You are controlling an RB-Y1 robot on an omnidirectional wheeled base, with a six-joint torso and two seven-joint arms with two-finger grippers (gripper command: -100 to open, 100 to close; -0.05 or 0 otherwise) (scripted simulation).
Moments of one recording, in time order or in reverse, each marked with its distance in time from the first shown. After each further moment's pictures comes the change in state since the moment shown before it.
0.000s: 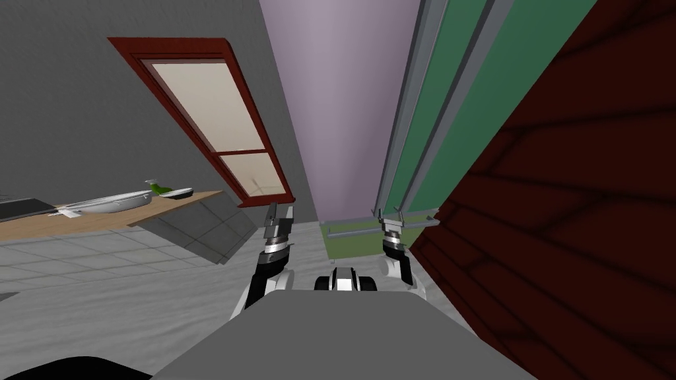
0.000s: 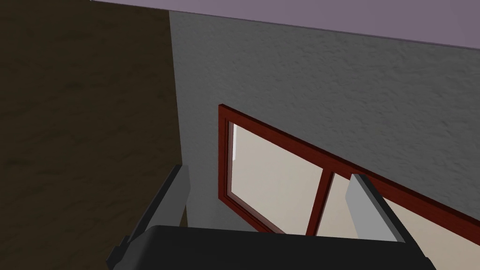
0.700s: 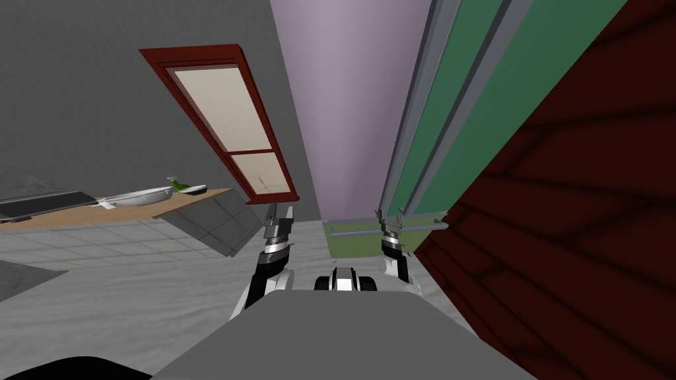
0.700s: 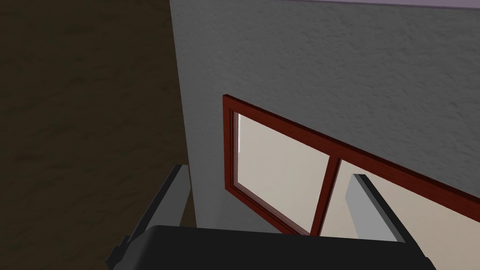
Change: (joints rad) left arm 0.000 0.000 0.000 0.000 0.000 0.000 0.000; right arm -0.055 -0.001 0.013 0.118 -0.079 -0.055 -0.173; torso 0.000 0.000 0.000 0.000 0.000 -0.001
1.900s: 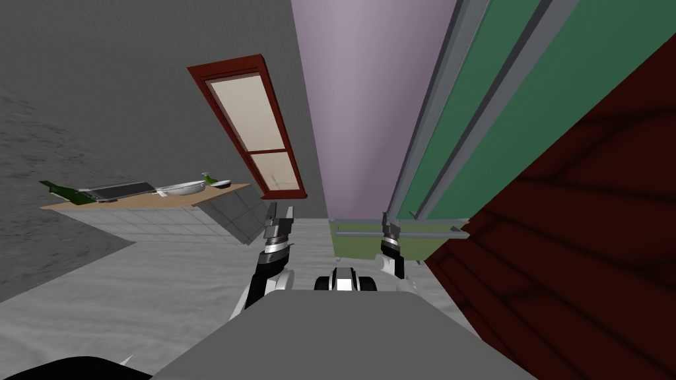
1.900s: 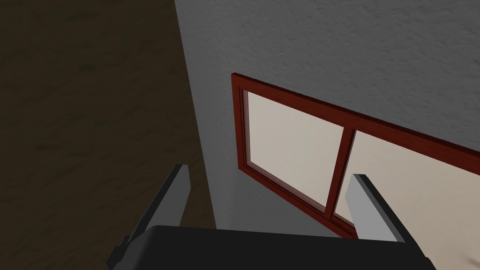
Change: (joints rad) left arm 0.000 0.000 0.000 0.000 0.000 0.000 0.000; right arm -0.097 -0.009 0.021 0.223 -0.158 -0.103 -0.333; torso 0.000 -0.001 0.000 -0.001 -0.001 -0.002
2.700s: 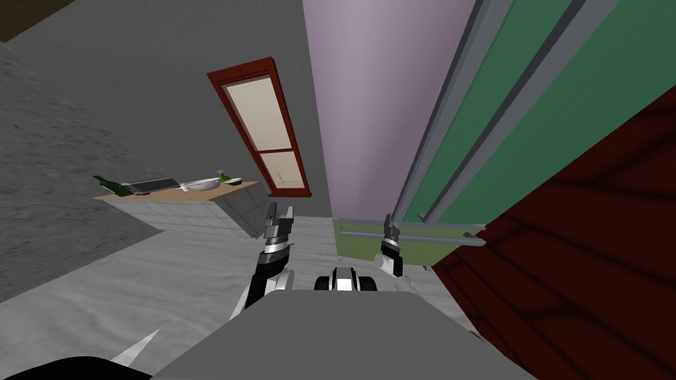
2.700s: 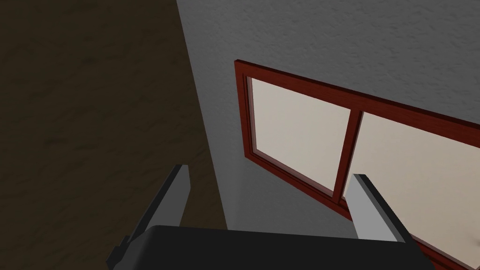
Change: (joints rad) left arm 0.000 0.000 0.000 0.000 0.000 0.000 0.000; right arm -0.060 -0.003 0.014 0.141 -0.088 -0.058 -0.202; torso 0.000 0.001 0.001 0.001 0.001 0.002
